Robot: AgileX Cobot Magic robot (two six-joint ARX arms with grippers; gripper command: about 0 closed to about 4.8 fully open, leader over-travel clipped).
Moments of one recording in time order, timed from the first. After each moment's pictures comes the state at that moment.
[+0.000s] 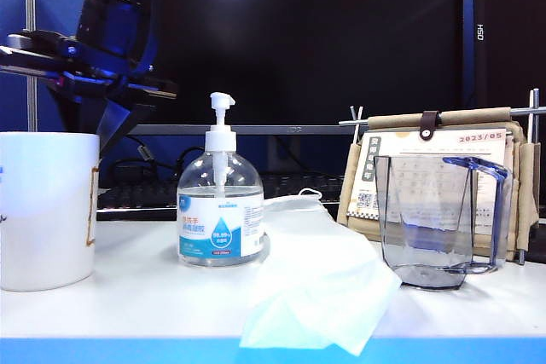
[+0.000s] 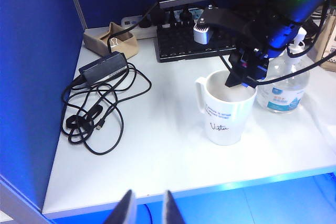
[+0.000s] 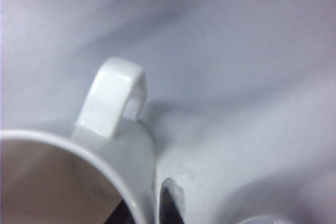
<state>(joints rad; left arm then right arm) -0.27 0.01 1.14 -1.42 -0.13 0.05 0.96 2.44 2.48 -1.14 -0.02 -0.07</state>
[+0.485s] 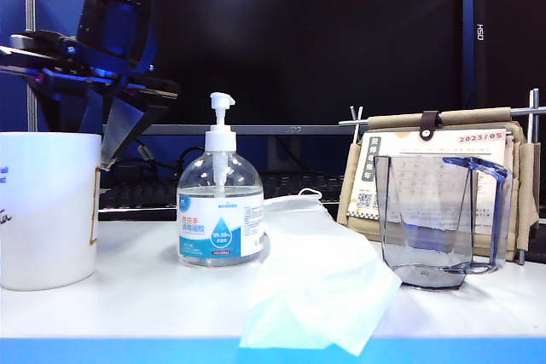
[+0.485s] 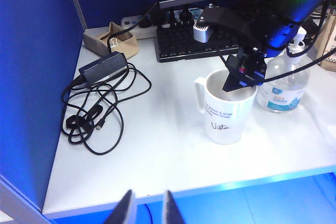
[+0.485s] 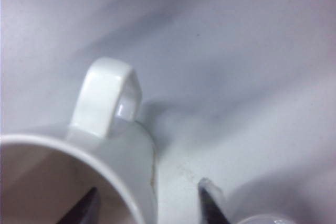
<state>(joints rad) -0.27 0.01 1.14 -1.42 -0.13 0.05 0.96 2.44 2.48 -1.14 -0.02 -0.05</state>
